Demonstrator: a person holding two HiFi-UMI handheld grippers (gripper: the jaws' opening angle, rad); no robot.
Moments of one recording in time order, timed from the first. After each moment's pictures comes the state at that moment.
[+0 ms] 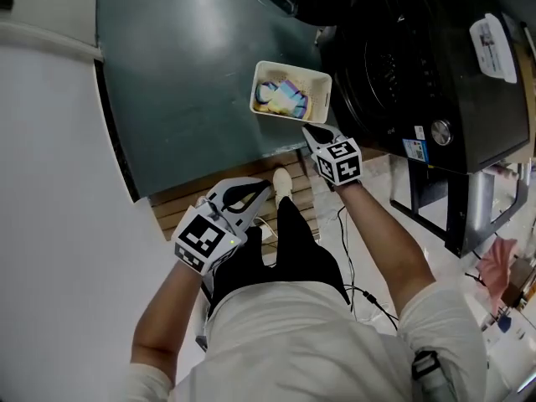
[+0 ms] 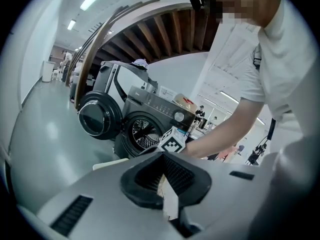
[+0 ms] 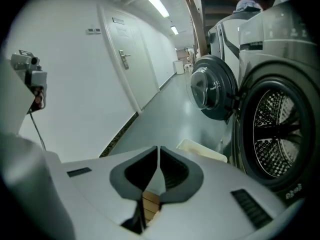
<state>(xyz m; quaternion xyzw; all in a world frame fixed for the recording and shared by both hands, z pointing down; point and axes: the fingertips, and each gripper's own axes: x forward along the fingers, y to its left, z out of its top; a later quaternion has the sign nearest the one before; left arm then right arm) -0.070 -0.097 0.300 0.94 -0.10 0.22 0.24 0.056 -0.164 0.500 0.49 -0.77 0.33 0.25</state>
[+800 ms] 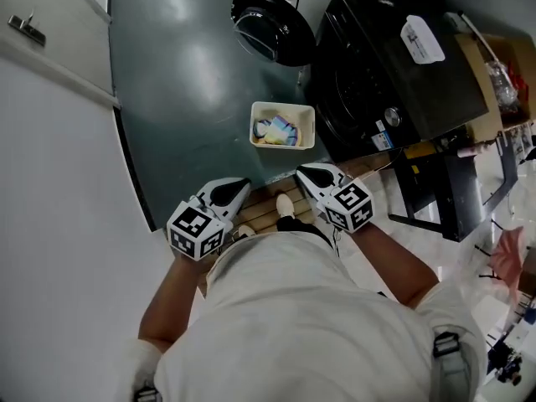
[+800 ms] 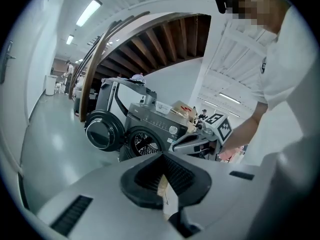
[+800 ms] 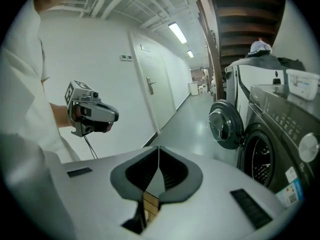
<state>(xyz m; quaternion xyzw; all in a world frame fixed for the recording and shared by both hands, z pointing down) -0.122 -0.074 0.189 0.95 -0.12 0.20 0.21 -0.011 -0.055 0.242 0.46 -0.84 0.24 0.17</state>
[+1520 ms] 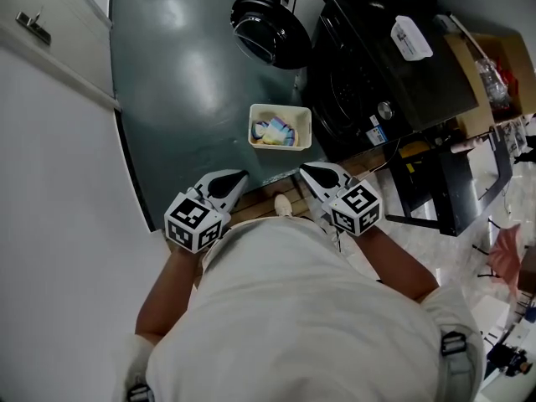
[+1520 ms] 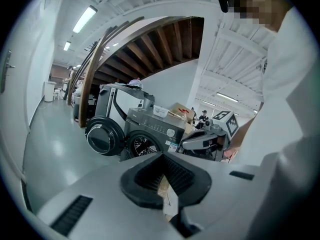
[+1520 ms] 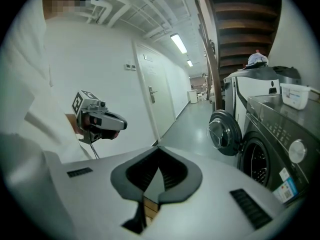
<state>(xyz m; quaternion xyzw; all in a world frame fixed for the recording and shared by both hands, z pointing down) -0.137 -0.057 0.161 0.96 -0.12 0.19 0.18 -0.024 -0.023 0.187 0.48 -0.84 0.21 0.13</state>
